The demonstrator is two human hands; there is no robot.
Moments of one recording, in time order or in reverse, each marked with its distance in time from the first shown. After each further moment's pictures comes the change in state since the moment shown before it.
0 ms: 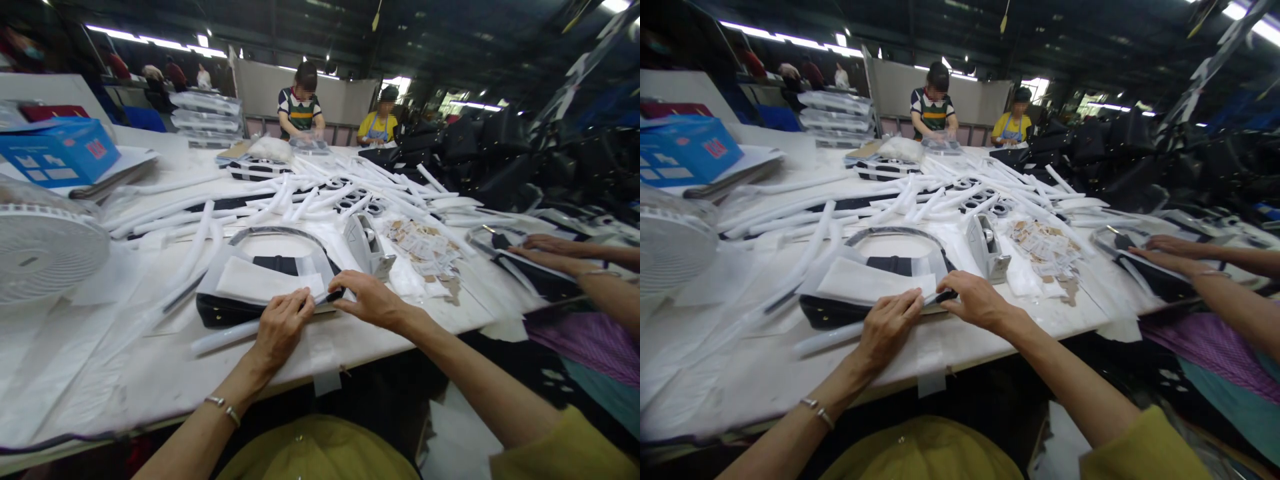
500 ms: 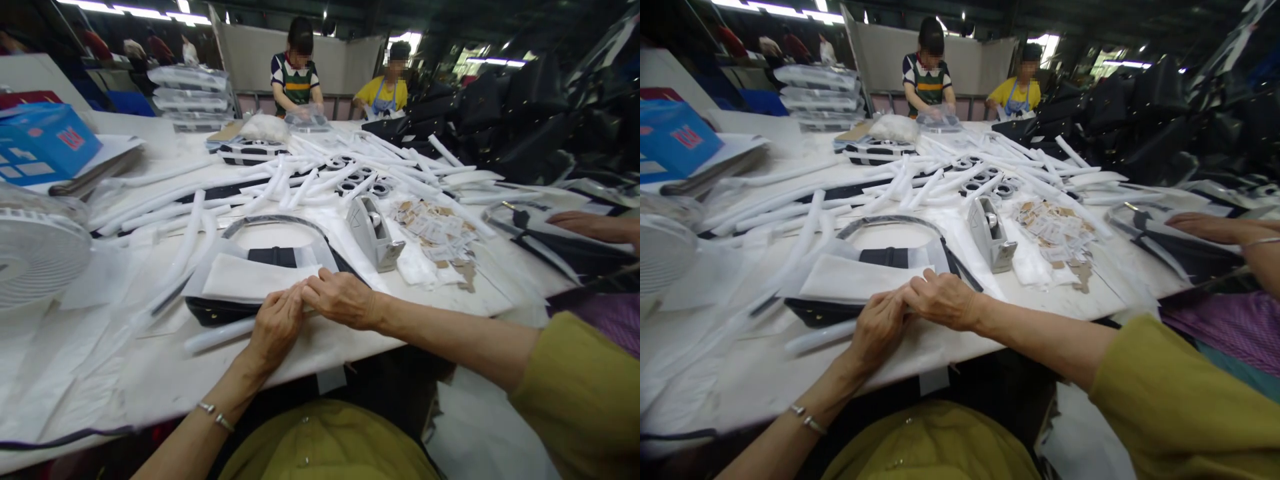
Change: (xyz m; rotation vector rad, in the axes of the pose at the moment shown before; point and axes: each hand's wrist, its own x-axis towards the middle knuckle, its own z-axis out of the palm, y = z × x) left_hand -0.002 -0.005 0.002 -0.046 0.018 -0.002; right_hand 0.029 -0.016 0.028 -0.641 -0.060 -0.306
